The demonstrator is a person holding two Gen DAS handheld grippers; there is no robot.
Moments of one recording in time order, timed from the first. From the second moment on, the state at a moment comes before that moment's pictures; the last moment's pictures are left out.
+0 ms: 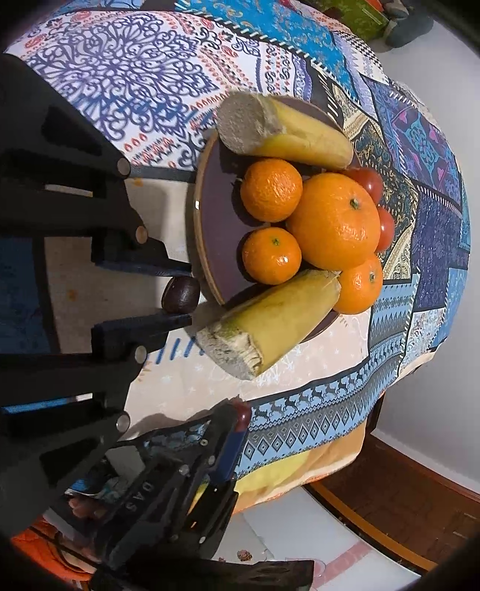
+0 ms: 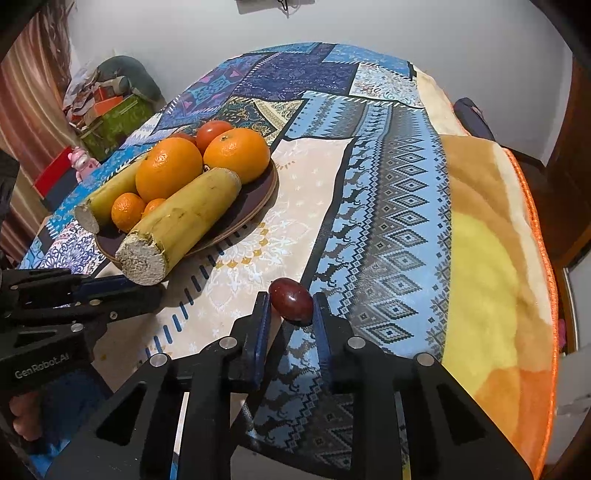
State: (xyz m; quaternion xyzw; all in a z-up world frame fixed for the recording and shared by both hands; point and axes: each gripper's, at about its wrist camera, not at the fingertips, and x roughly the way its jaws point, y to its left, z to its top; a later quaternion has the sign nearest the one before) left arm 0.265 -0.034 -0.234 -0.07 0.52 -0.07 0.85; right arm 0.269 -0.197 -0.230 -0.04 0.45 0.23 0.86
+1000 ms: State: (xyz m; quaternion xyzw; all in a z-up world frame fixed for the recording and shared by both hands) left arm 0.271 0.041 -0.159 -0.05 0.43 -0.03 0.90; right arm 0.270 -0.117 -0.172 -0.05 0.38 0.30 0.87
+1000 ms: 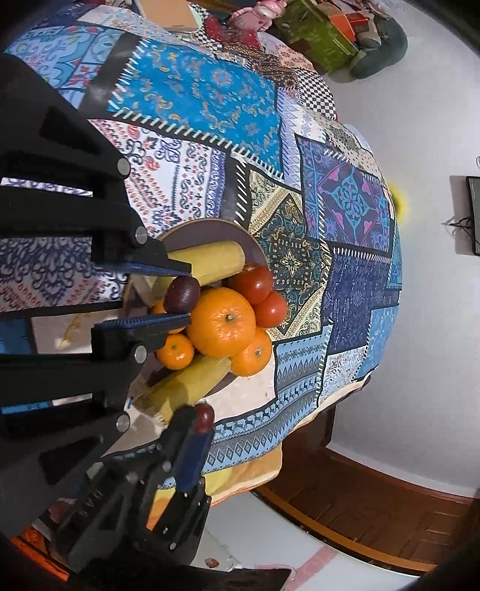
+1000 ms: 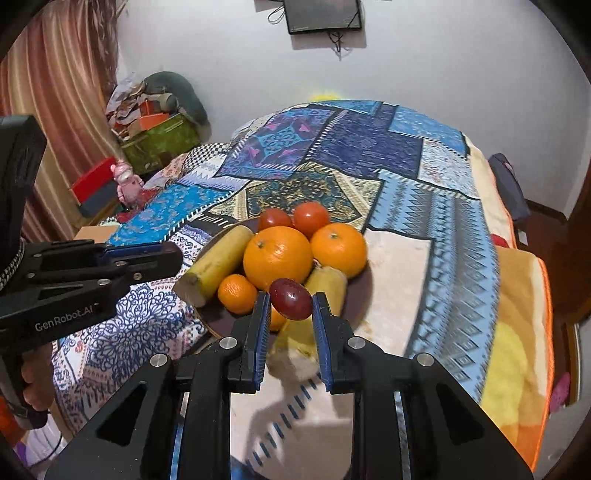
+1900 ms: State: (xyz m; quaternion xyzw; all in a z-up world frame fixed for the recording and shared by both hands) left arm 0.312 0.045 -0.188 -0.07 0.45 -0.05 0.89; right arm 0.297 -0.096 -0.196 -0.06 0.42 0.29 0.86
